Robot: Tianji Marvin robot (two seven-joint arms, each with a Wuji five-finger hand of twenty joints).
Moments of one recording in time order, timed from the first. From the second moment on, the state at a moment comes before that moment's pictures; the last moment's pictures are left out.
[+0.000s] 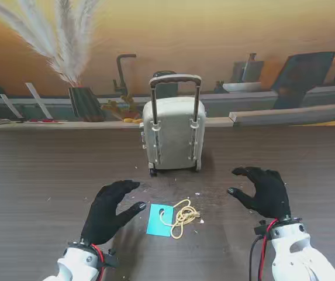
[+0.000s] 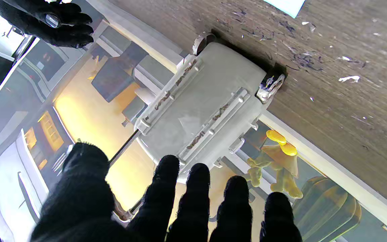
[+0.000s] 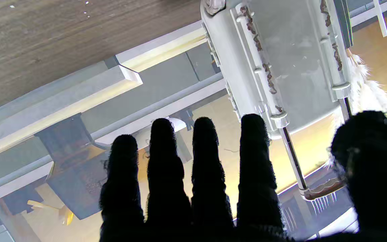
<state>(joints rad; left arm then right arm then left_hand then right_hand) 2.10 -1.16 -1.26 -2.02 0.67 -0.07 0.39 -1.95 -1.15 1.44 -1.73 -0.85 -0.20 -0.53 0.74 -0.10 0.02 0.00 0.53 0.11 0.24 0.22 0.50 0.13 0.16 0.30 0.36 0.18 0.13 0.30 0.10 0.21 0.16 0.47 0.27 -0.47 0.80 -0.17 0.65 -0.08 0.47 0.37 0.73 0.09 0.45 0.30 0.74 0.20 0.21 0.30 0.26 0.30 0.80 0.34</state>
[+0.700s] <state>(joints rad) 2.16 -1.15 -1.26 -2.10 0.73 -0.04 0.36 -1.91 -1.12 1.36 -1.70 -1.01 -0.19 -0.54 0.74 -0.10 0.02 0.00 0.53 0.11 0.23 0.22 0.49 0.13 0.15 0.30 0.35 0.18 0.11 0.30 0.09 0.21 0.16 0.47 0.34 -0.62 0.87 -0.15 0.70 -0.13 0.50 0.40 0.75 0.09 0.46 0.30 0.78 0.20 0.24 0.30 0.29 0.30 0.82 0.34</state>
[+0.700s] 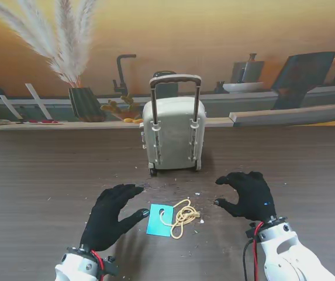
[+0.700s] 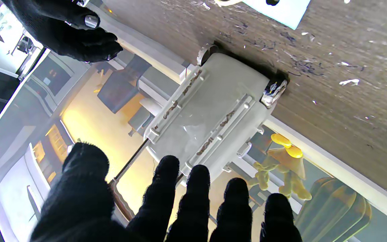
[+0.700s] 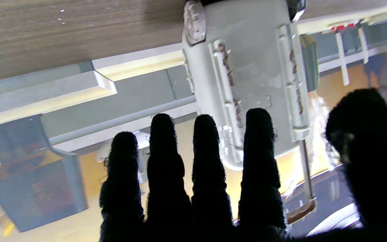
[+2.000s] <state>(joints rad) 2.16 -1.15 -1.25 -2.10 0.74 -0.05 0.37 -1.61 -1.07 0.90 -1.38 -1.12 -0.06 -0.61 0.74 -0.10 0.02 0.00 0.53 0.11 0.23 0.23 0.49 0.13 0.15 0.30 0.35 0.18 0.10 0.30 0.09 0.21 0.16 0.47 0.37 -0.79 1.09 -0.15 0.73 -0.20 0.57 0.40 0.79 0.07 0.49 0.31 0.81 0.17 0.25 0.30 0.33 0.30 0.85 0.35</state>
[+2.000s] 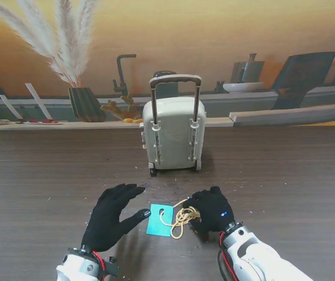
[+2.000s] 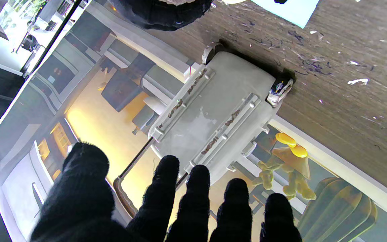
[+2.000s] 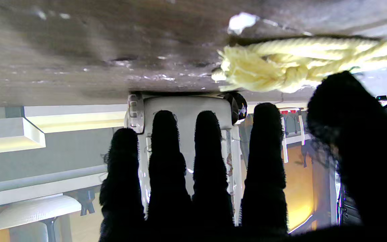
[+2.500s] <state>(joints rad) 2.16 -1.14 -1.25 -2.10 0.73 -0.05 0.37 -1.57 -1.08 0.84 -1.33 -1.09 -0.04 -0.61 0.74 -0.10 0.02 0.00 0.53 0.11 0.23 0.23 0.49 0.13 0.15 0.30 0.35 0.18 0.10 0.30 0.09 0.21 0.16 0.47 0.45 -0.79 1.09 -0.28 0.79 -0.26 0.77 0.31 0.80 0.06 0.50 0.31 0.83 0.17 0.26 0.30 0.34 0.30 0.87 0.34</state>
